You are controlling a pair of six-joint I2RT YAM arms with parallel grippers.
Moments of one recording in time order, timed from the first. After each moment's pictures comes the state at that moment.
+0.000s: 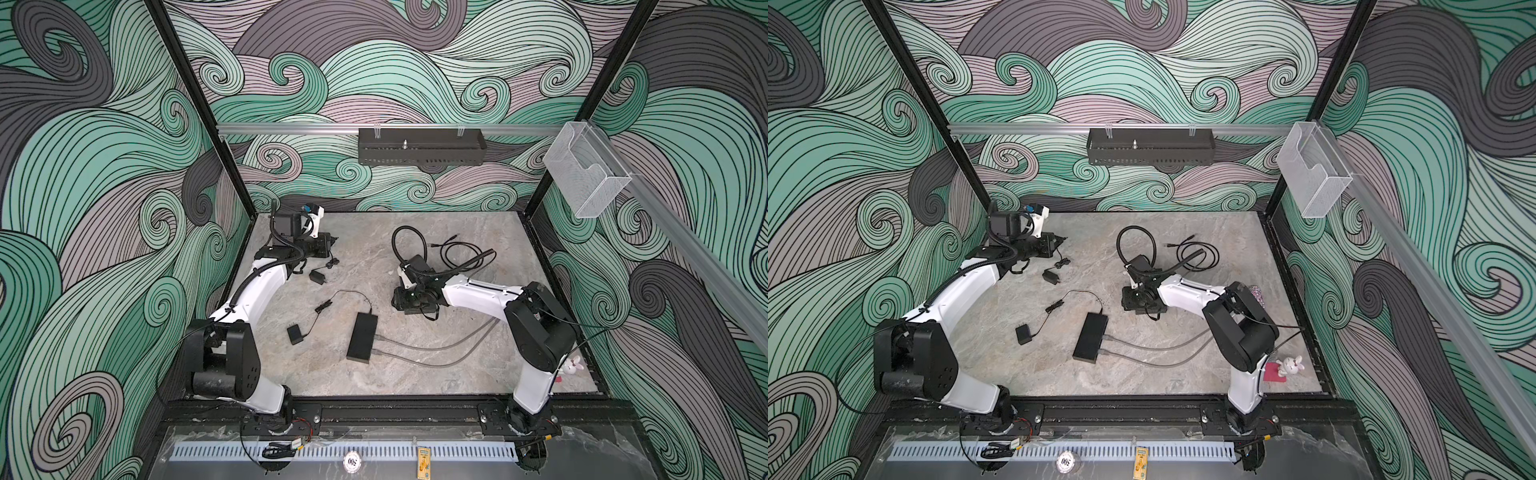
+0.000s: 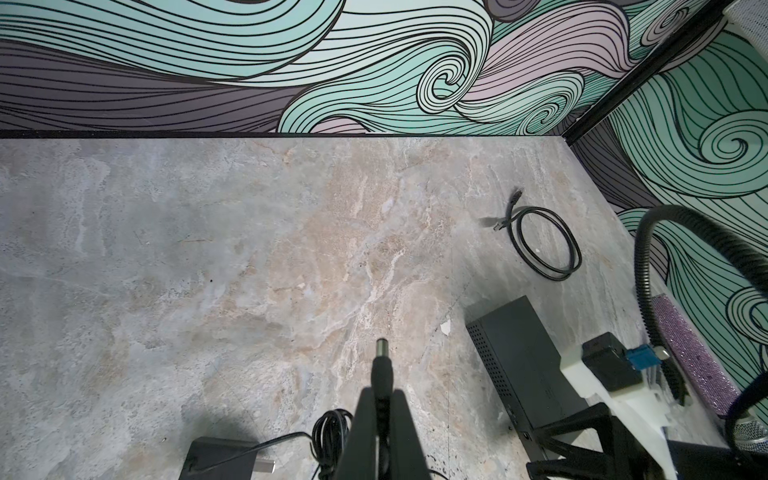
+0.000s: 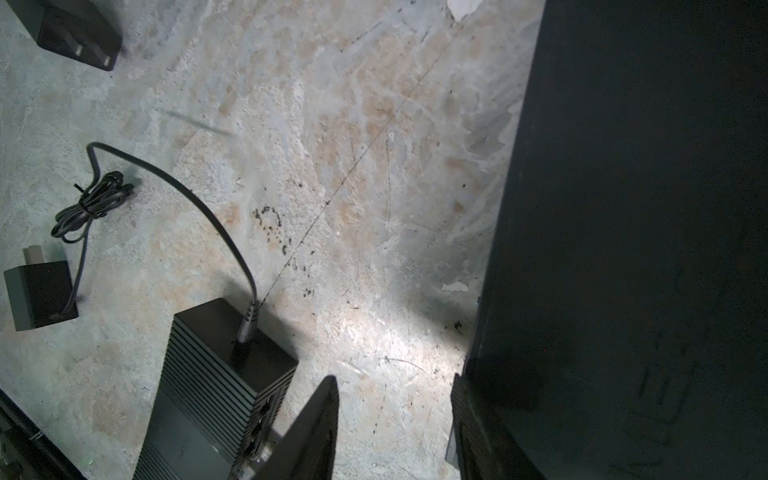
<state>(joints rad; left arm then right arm) -0.09 1.50 1.18 -0.31 0.40 -0.09 0.70 1.83 1.15 -0.38 -0.15 0.50</state>
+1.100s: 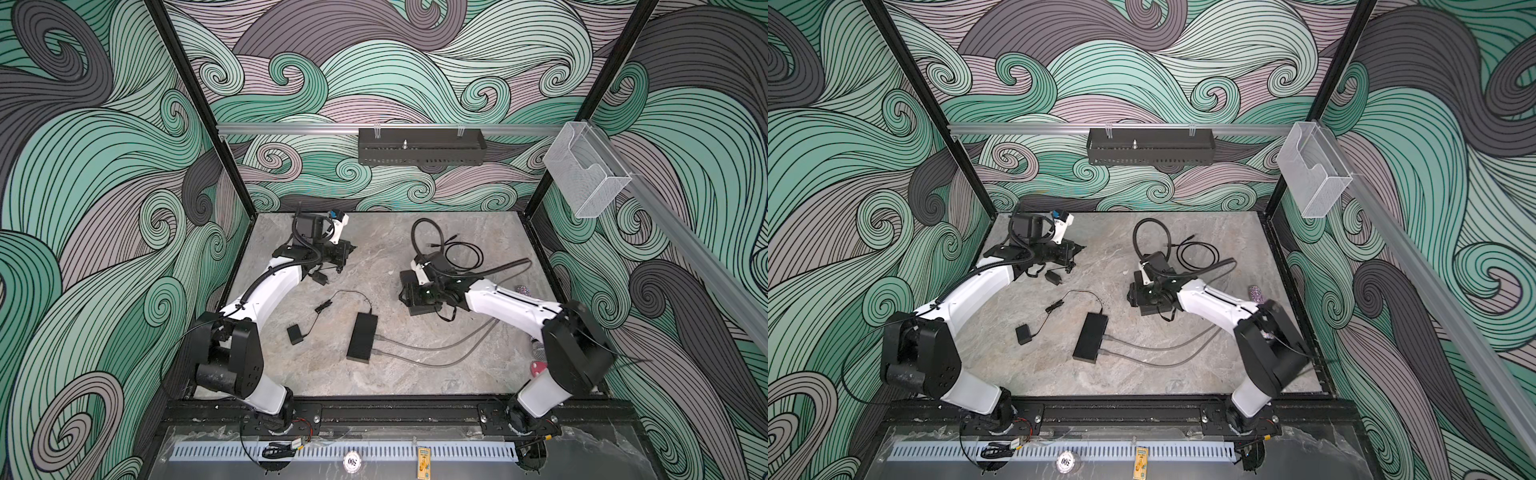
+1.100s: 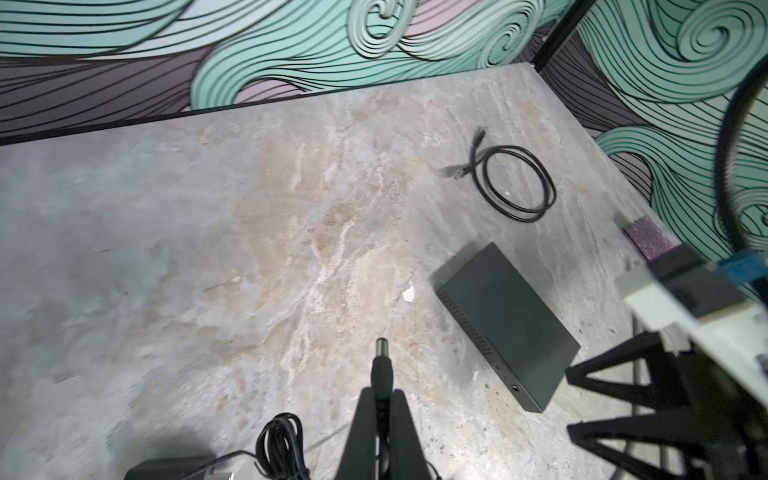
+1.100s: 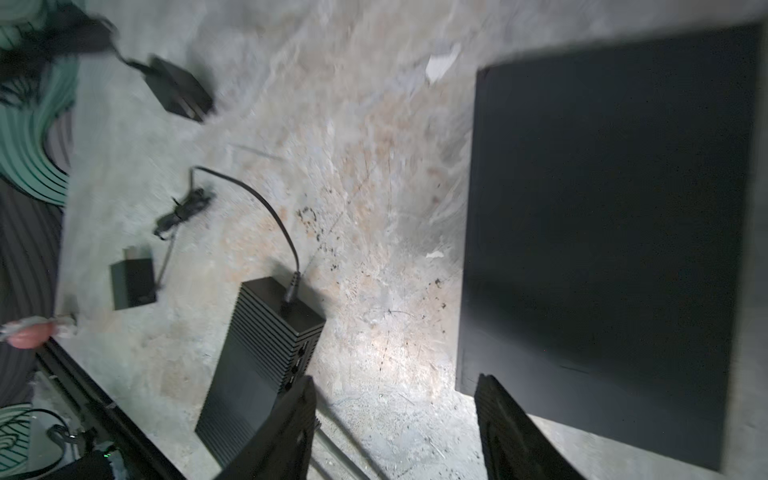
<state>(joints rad) -0.27 1.55 1.21 -0.37 0.38 0.01 0.60 1.55 1.02 -0.37 -0.18 0.50</state>
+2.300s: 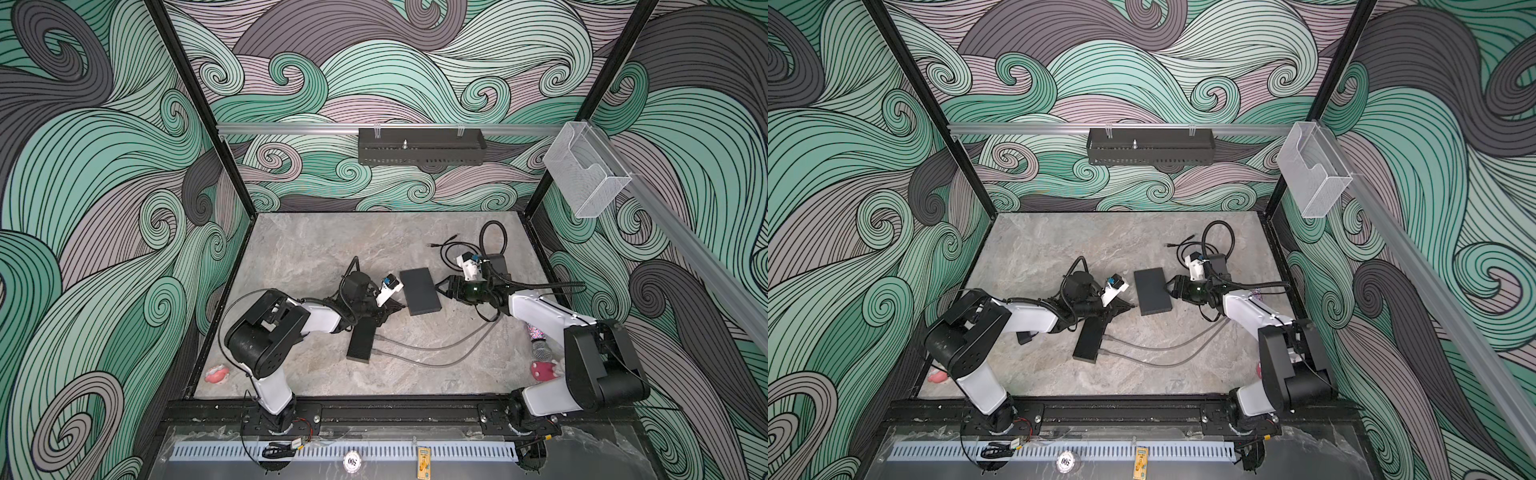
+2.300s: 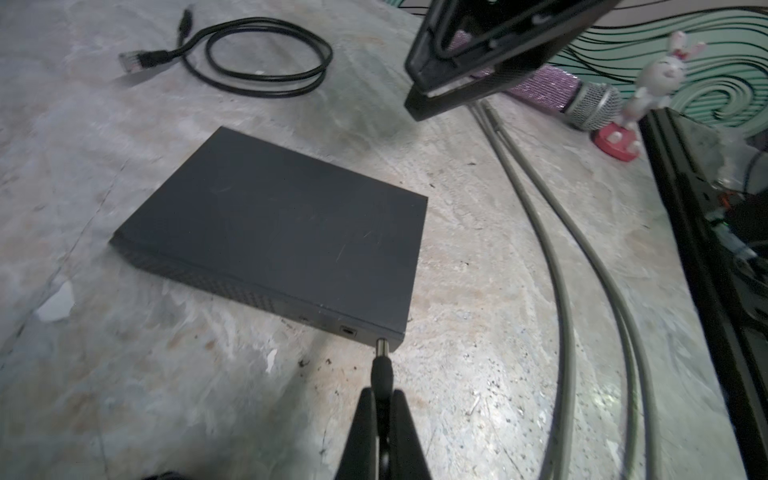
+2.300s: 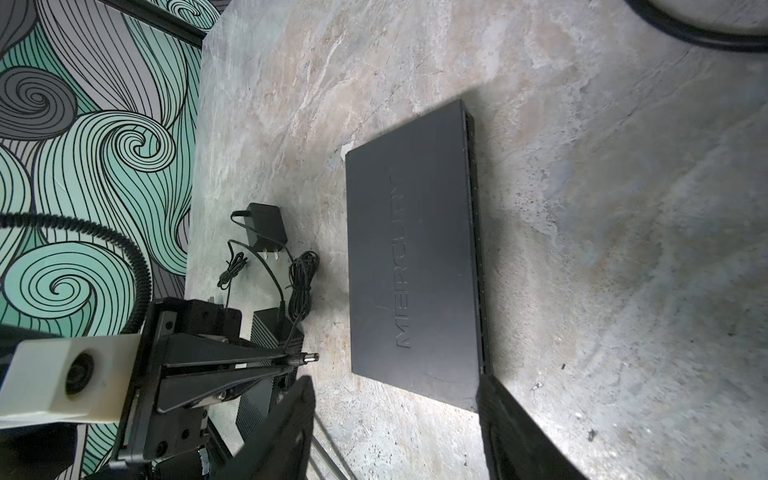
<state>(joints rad) -0.57 1.76 0.71 0.45 0.62 0.23 0.21 1.47 0.78 -0.17 -0.56 0.43</state>
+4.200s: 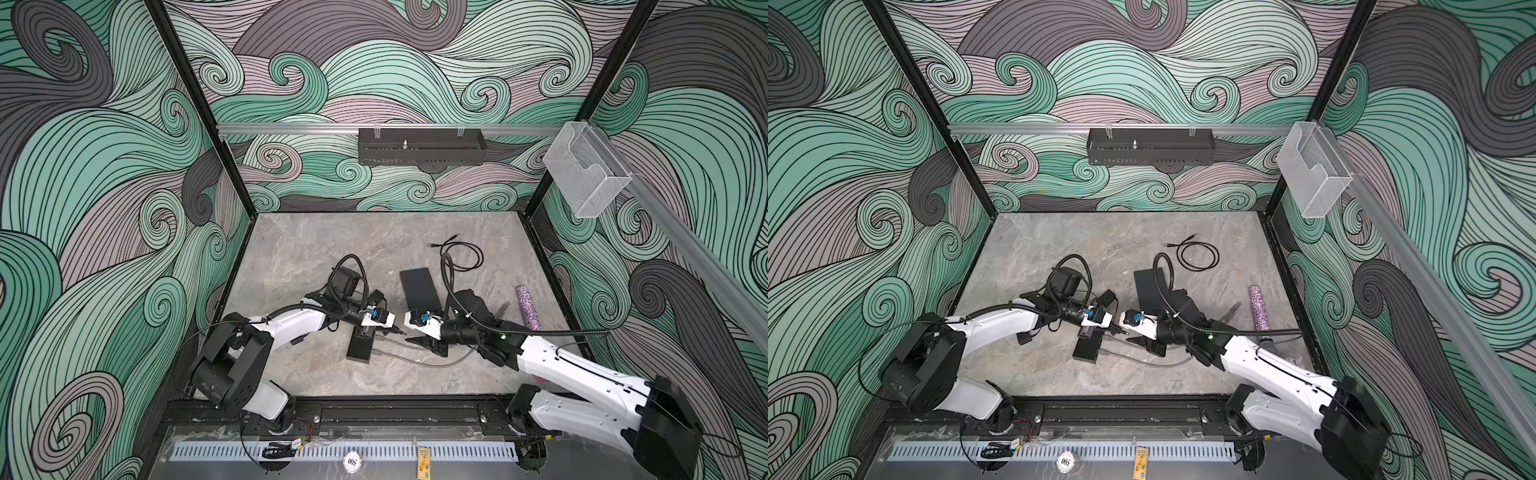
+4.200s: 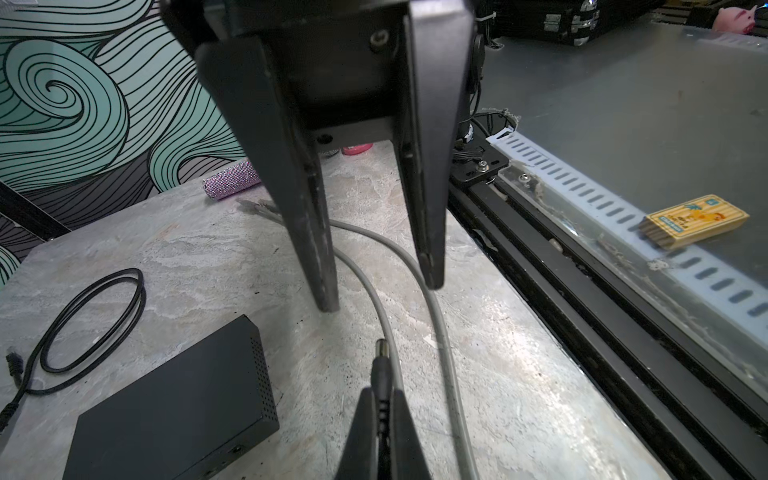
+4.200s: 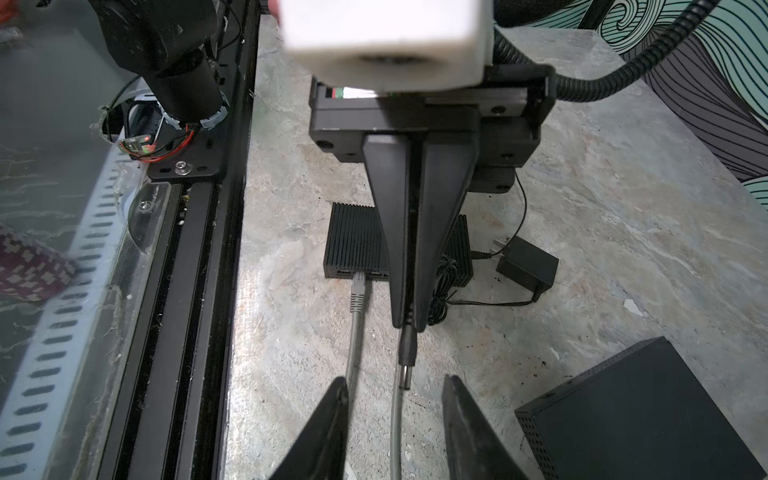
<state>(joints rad) -0.54 1.48 0.74 -0.15 1.06 1.13 0.83 1.08 0.63 -0.19 -0.40 -0.47</state>
